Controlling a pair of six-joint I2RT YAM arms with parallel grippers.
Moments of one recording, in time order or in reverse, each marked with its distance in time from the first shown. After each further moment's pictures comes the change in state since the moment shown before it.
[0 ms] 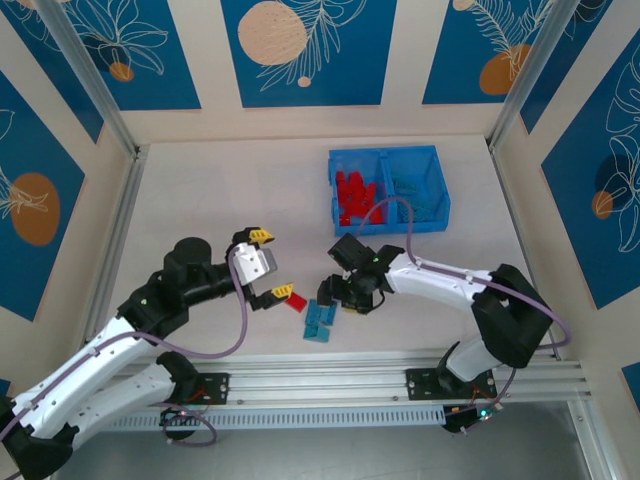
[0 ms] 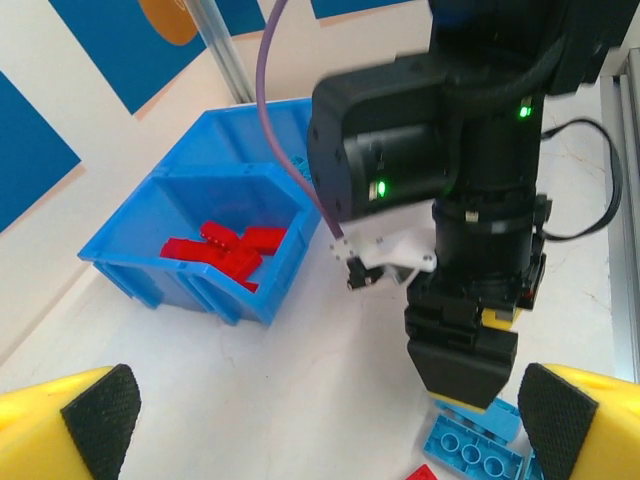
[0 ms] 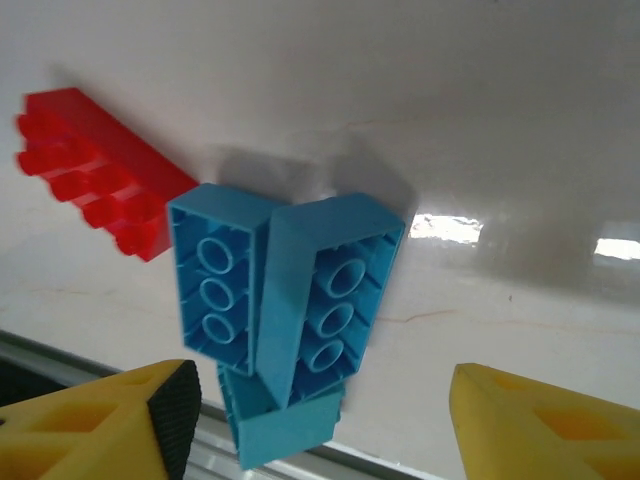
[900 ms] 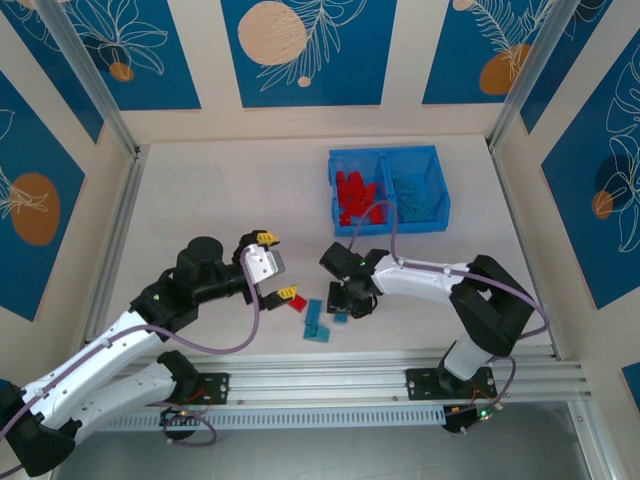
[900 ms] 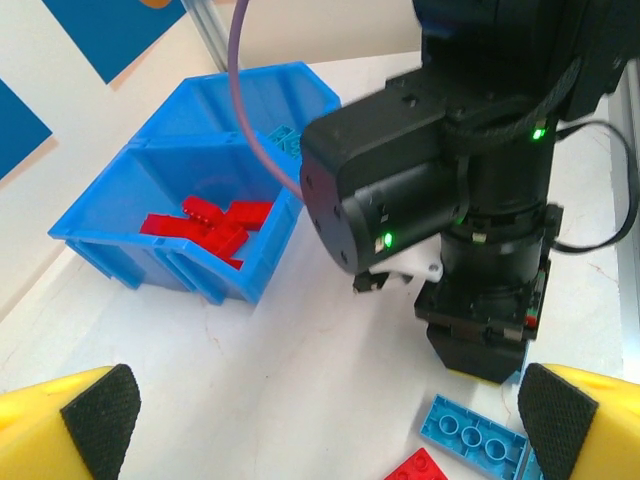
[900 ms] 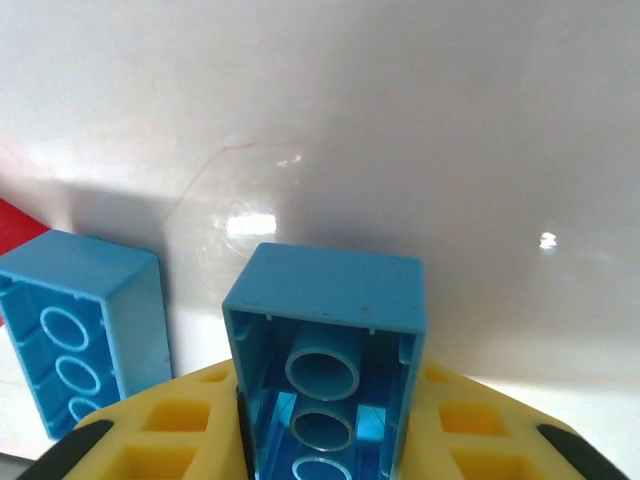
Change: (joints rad) left arm 0.000 0.053 -0.042 0.036 0.003 0.017; right arm 0.035 0.059 0.009 -0.049 0.140 0.015
